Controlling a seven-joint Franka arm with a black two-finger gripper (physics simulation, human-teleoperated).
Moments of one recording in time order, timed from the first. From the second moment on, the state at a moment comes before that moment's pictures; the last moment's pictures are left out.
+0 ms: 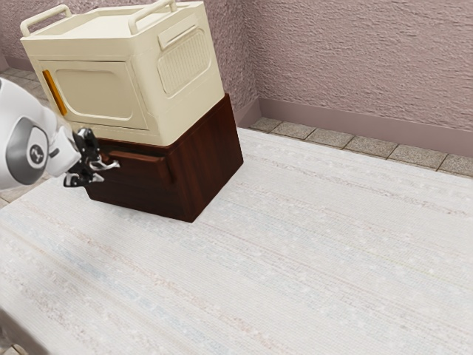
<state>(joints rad) 0.35 -0.01 0.21 -1.95 -0.10 2.49 1.79</state>
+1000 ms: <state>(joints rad) 0.35 -0.12 0.23 -2.03 -0.11 2.39 1.81</state>
